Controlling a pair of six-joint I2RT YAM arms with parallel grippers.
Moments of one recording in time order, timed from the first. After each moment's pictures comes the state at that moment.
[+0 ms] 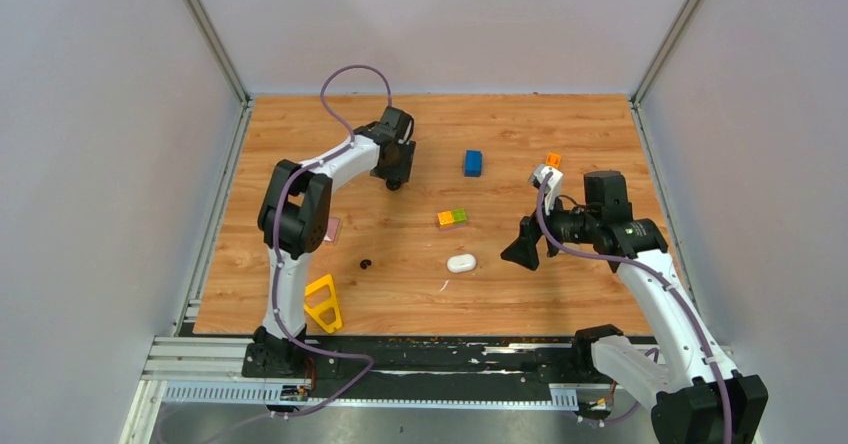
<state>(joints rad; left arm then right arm) -0.45 2.13 1.64 -0.54 -0.13 -0.23 0.19 0.95 0.85 -0.71 -0.81 -0.29</state>
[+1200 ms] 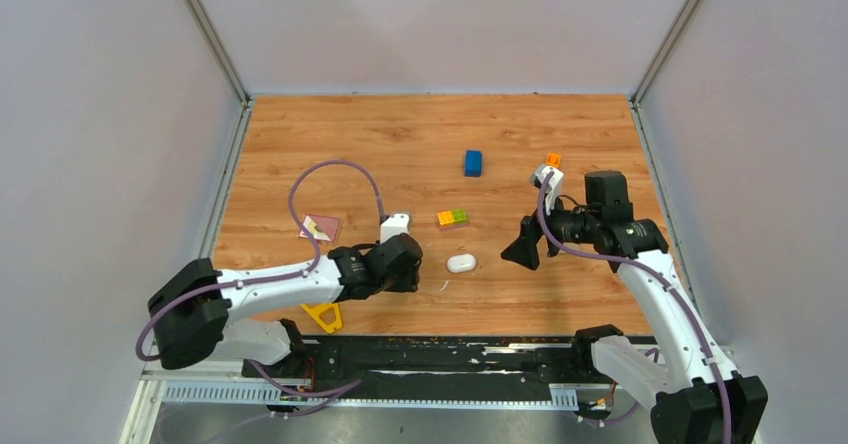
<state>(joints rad) -1.04 1.25 0.66 -0.36 -0.33 -0.88 0.18 0.95 0.85 -0.71 -0.82 -0.28</state>
